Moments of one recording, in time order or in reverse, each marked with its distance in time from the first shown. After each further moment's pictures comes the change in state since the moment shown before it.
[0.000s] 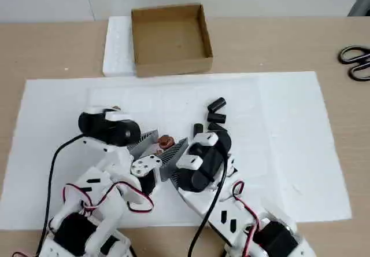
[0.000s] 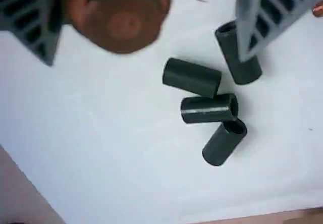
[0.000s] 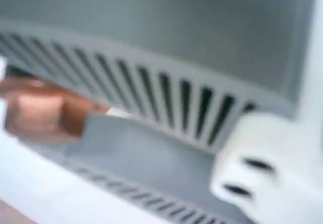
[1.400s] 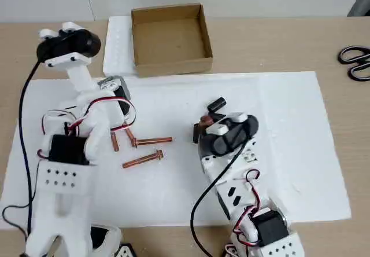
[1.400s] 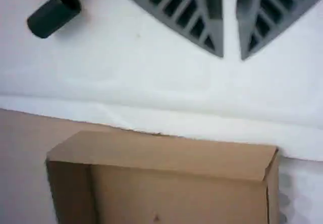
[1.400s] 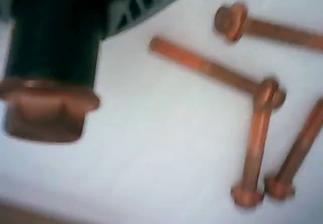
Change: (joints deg) left arm -23.7 47.5 -35.3 -0.9 3.1; right arm 21.2 -0.5 13.9 -9.8 -1.1
